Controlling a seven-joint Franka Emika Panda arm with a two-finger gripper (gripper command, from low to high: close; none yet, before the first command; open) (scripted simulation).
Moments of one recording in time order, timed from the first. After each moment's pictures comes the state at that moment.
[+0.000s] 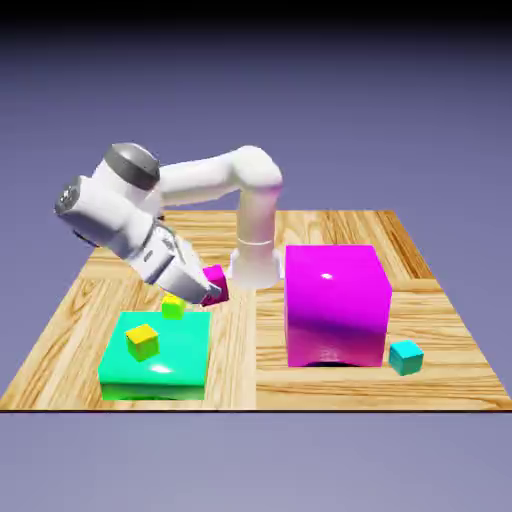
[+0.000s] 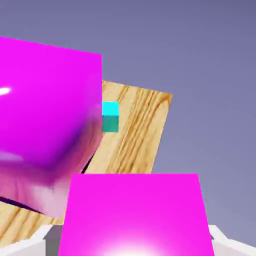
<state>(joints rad) 1.69 -1.65 -1.19 -1.64 -0.71 1.42 -0.48</state>
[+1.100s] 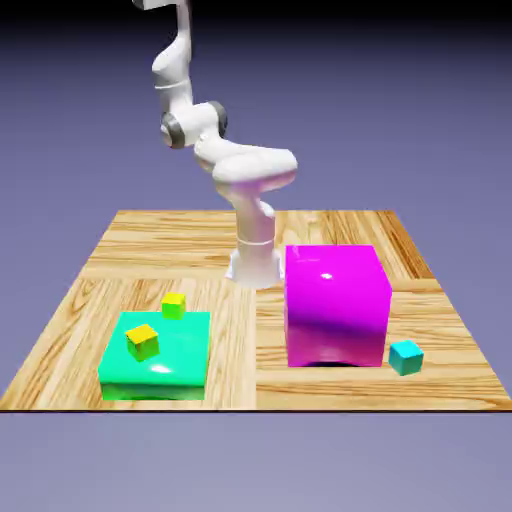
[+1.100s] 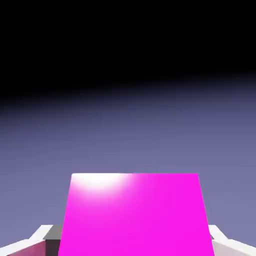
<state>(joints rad) 0.49 -1.59 -0.10 -1.56 -0.10 1.35 0.81</state>
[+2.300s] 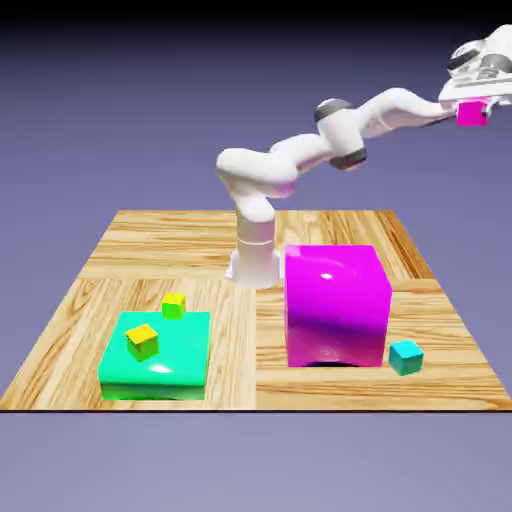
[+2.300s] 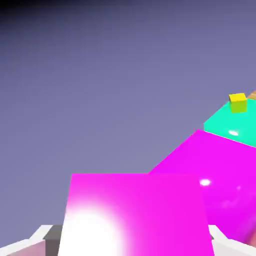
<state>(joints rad) -0.81 -1.54 1.09 -1.48 0.57 1.27 2.22</state>
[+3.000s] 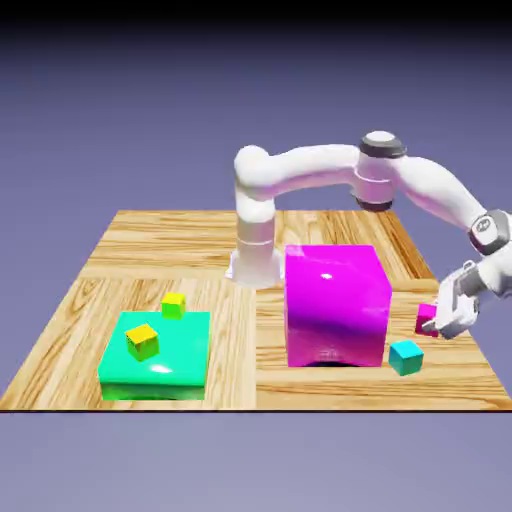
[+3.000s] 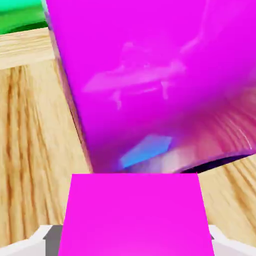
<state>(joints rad) -1.41 -1.51 1.71 -1.51 0.89 1.30 2.90</state>
